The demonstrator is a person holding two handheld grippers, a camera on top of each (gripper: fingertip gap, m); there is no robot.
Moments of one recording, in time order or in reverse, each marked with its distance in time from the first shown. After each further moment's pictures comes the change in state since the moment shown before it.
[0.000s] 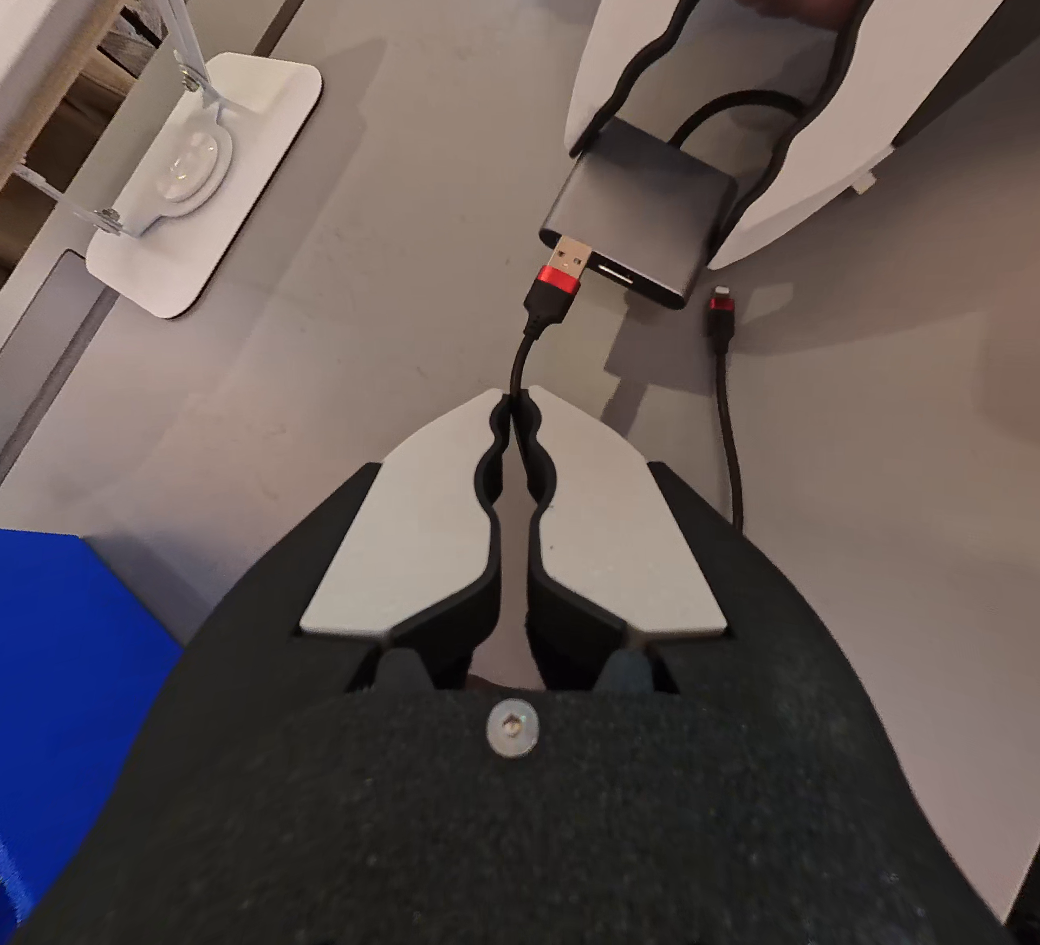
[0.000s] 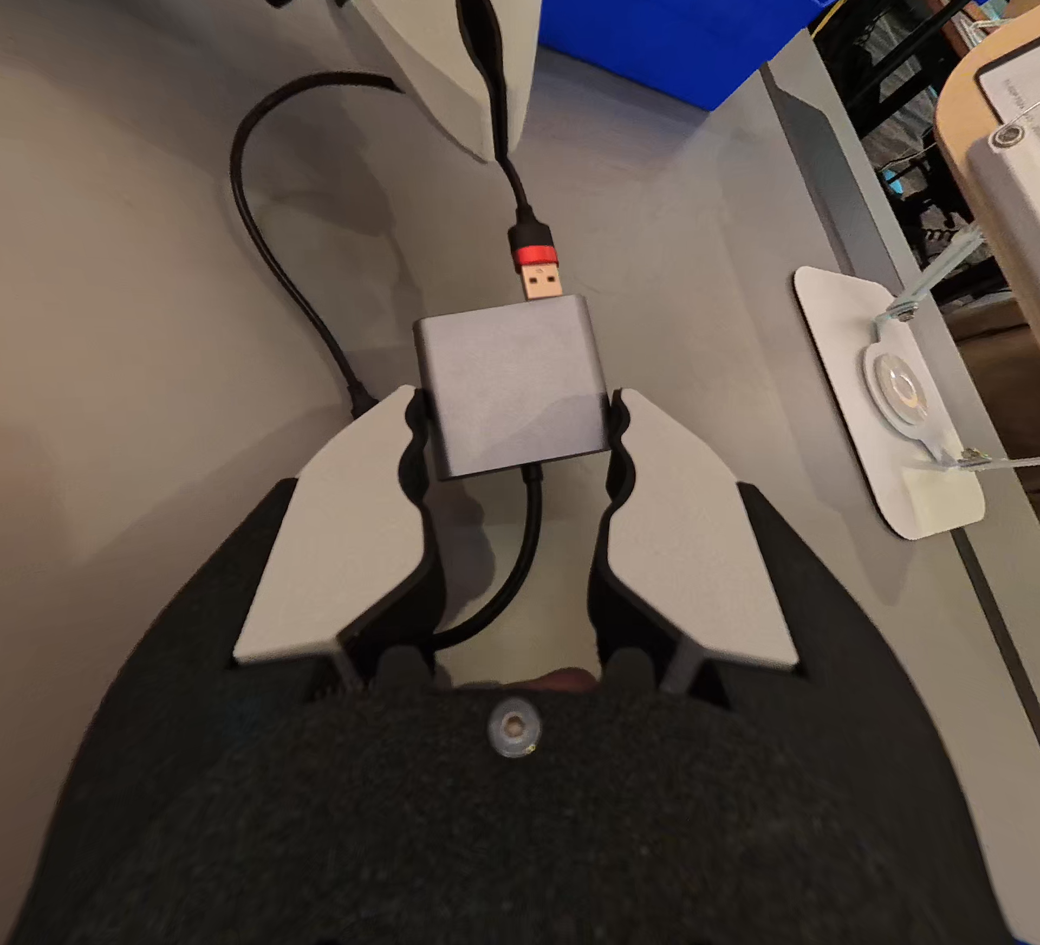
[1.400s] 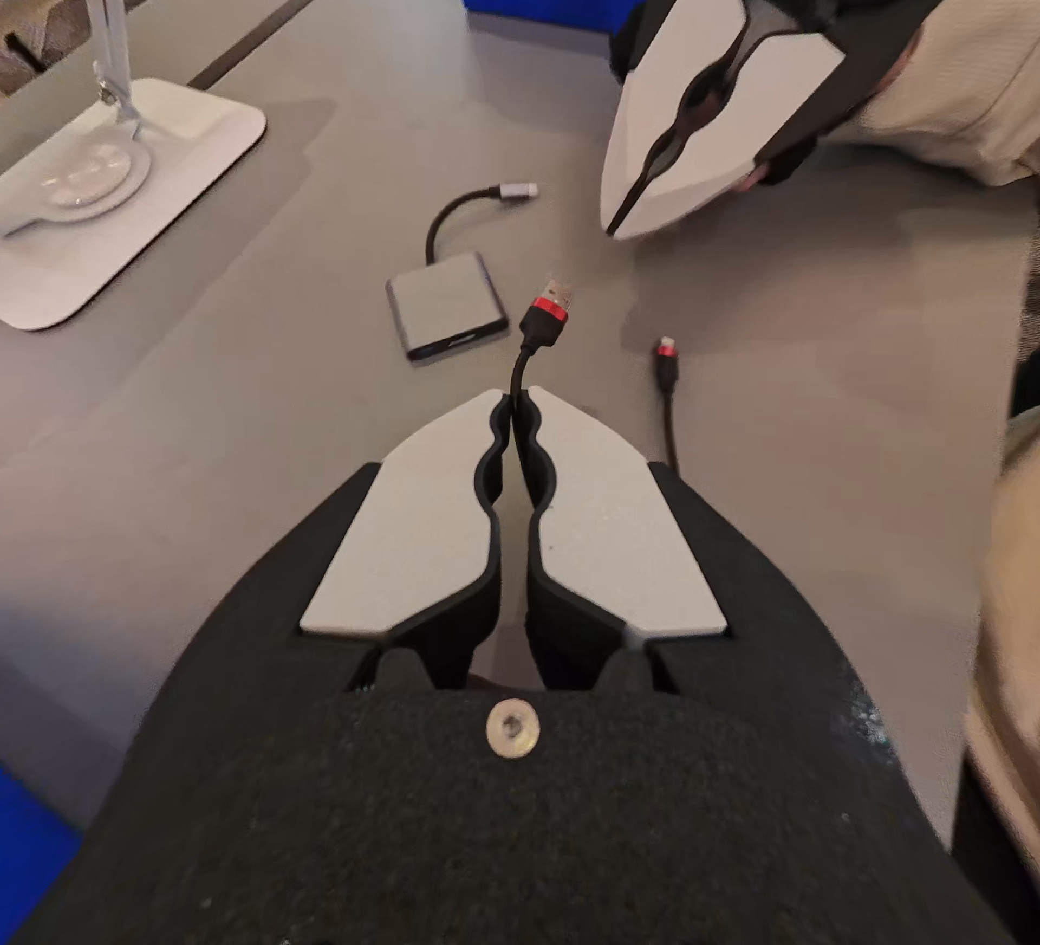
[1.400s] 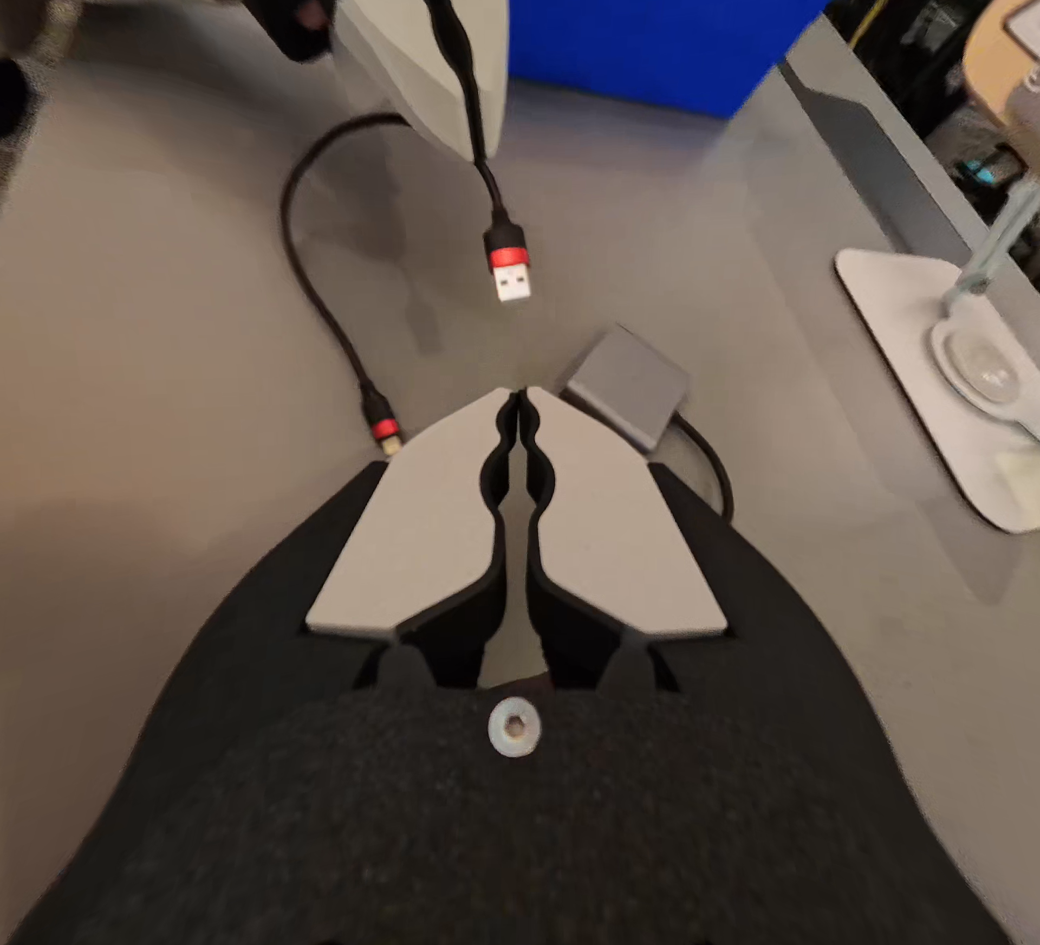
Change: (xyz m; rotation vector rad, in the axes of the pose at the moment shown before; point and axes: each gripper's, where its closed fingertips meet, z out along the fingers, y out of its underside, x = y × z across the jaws) left arm 0.005 -0.007 -0.002 0.167 0.181 -0.162; right arm 0.004 0.005 -0.012 0.091 -0.092 0.135
